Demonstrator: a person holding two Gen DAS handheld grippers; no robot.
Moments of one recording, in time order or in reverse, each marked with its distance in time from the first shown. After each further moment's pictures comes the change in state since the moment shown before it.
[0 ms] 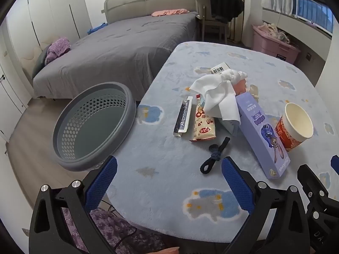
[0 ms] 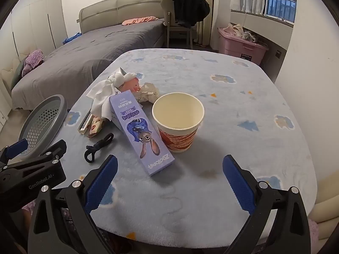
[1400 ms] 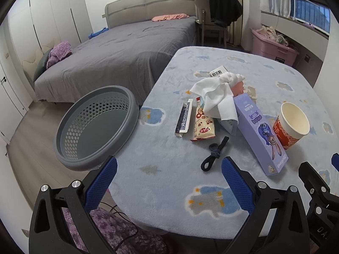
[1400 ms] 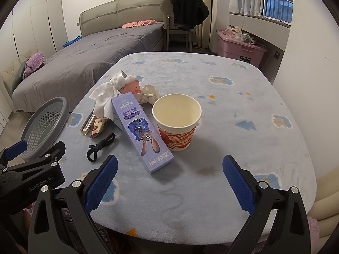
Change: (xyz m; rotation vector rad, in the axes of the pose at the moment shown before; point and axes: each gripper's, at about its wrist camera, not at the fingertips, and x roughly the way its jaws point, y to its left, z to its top) left arm -0.013 0.004 -0.006 0.005 -0.032 0.003; right arm -0.007 -0.002 -0.006 0.007 -0.015 0.004
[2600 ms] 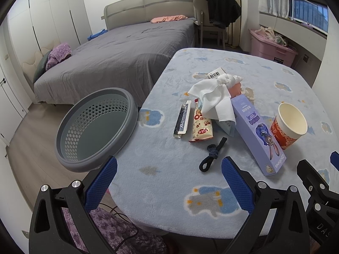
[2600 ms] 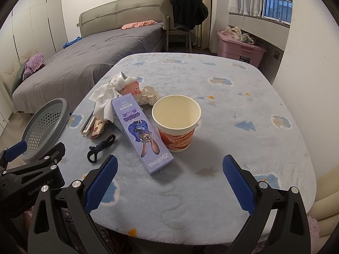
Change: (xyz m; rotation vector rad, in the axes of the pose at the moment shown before) left arm -0.006 -0.002 0.001 0.004 -0.010 -0.001; right arm 0.000 -0.001 0.000 0.004 -0.004 0.003
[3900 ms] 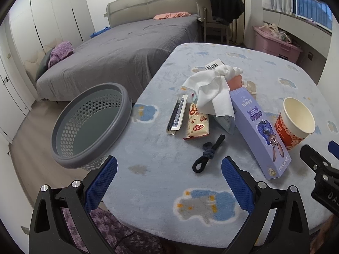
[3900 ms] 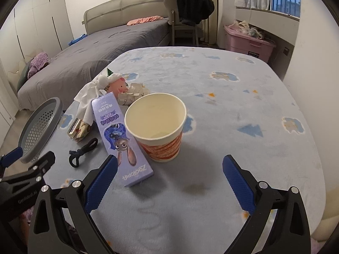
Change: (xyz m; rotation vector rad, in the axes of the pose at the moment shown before) left arm 0.022 -0.019 -0.006 -0.006 0.021 0.030; right arm 0.050 -0.037 0.016 -0.015 0.030 0.076
